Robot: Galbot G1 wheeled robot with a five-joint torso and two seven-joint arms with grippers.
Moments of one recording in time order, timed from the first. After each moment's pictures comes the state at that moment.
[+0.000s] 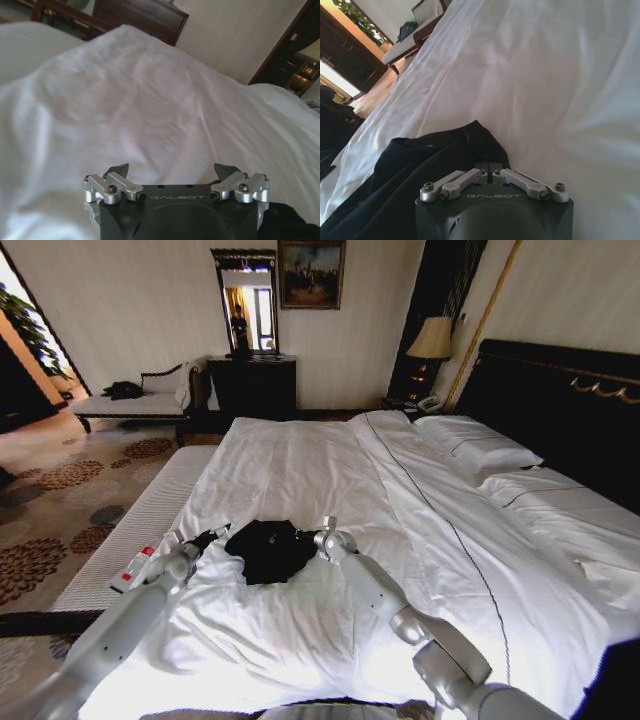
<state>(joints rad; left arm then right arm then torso) 0.74 -0.84 -0.08 -1.33 -1.25 0.21 -0.08 -0.49 1.44 -0.08 1.01 1.01 -0.48 0.04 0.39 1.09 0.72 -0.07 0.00</state>
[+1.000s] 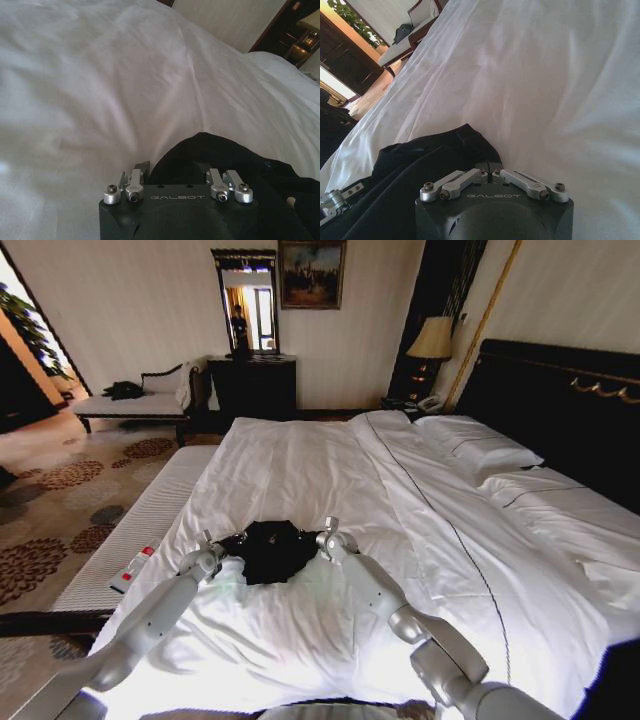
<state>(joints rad) 0.67 -0.96 0.03 -1.19 -1.23 0.23 -0.06 -0.48 1.45 -0.06 0.97 0.98 -0.46 0.02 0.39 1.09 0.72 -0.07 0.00</state>
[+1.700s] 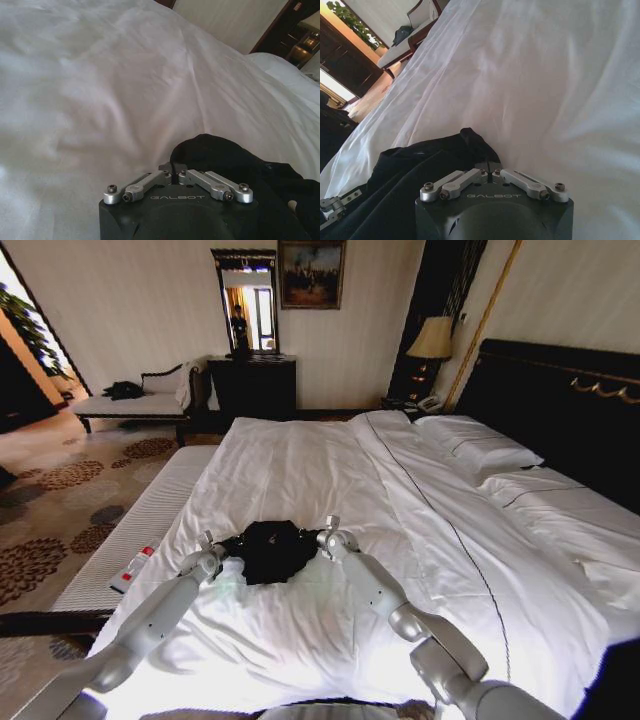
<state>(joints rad) 0.66 -0.96 0.03 -1.20 -1.23 0.23 -0.07 -0.47 1.45 -0.06 0.97 0.99 -0.46 0.03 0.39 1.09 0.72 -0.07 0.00</state>
